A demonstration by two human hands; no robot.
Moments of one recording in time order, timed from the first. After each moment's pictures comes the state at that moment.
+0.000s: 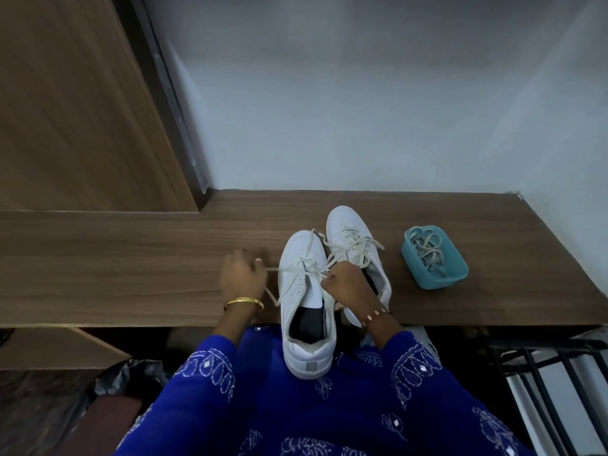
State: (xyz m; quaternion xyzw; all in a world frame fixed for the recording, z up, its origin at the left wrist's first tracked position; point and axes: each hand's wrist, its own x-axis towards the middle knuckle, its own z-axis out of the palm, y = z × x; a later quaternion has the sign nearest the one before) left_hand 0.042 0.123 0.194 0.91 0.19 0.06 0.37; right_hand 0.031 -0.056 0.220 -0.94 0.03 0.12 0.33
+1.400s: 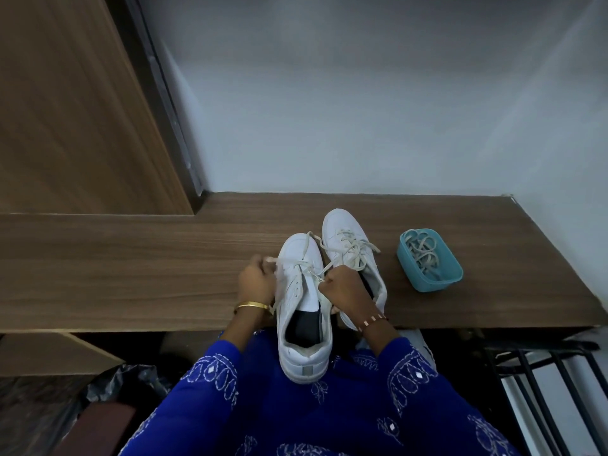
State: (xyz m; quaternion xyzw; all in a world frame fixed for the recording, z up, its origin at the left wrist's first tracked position) left_hand 0.041 0.098 0.198 0.88 0.15 0.03 0.45; right_hand 0.031 -0.059 0.214 -0.93 0.04 0.12 0.33
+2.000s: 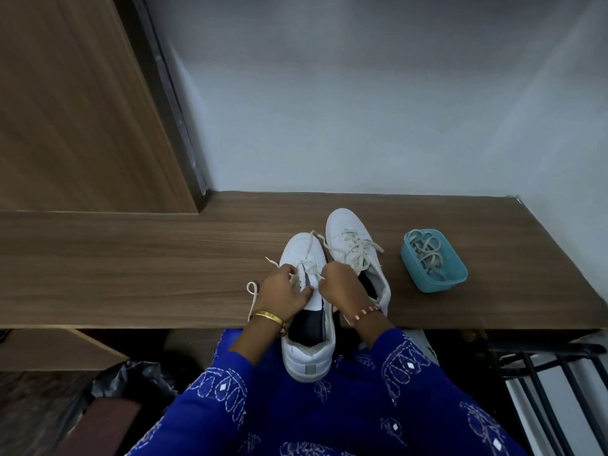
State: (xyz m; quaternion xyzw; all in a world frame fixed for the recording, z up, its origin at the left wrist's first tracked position) left_hand 0.020 0.078 0.200 0.92 0.02 -0.04 0.38; right_hand 0.037 -0.047 0.216 -0.97 0.01 0.11 0.22
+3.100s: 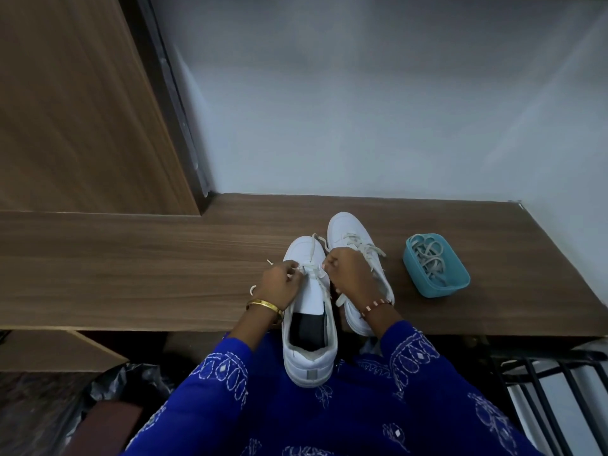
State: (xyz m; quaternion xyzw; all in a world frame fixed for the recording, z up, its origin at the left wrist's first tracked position) left_hand 0.041 0.087 0.205 0.91 0.01 -0.06 0.42; right_hand 0.052 -0.058 0.228 -0.95 0.02 0.03 0.31
